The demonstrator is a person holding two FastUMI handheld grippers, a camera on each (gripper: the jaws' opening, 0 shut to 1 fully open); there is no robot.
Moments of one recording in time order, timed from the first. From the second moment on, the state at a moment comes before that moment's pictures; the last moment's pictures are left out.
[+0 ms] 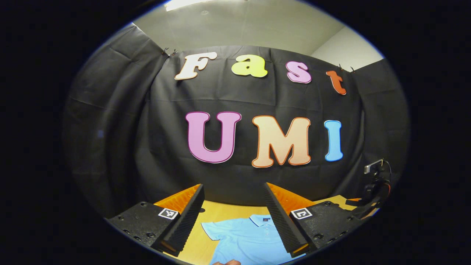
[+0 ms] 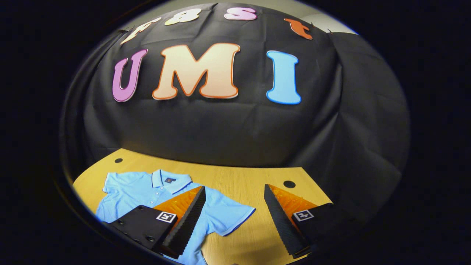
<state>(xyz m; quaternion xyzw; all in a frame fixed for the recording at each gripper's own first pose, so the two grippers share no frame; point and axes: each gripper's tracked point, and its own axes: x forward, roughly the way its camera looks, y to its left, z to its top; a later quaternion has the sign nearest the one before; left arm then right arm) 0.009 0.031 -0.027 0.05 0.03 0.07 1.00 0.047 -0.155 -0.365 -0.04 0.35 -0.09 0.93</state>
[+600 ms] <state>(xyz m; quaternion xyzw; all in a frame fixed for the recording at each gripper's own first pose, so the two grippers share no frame) 0.010 0.074 -0.040 0.06 0.06 0.11 0.99 0.017 -0.173 -0.501 -0.04 0.48 -0.09 0.87</state>
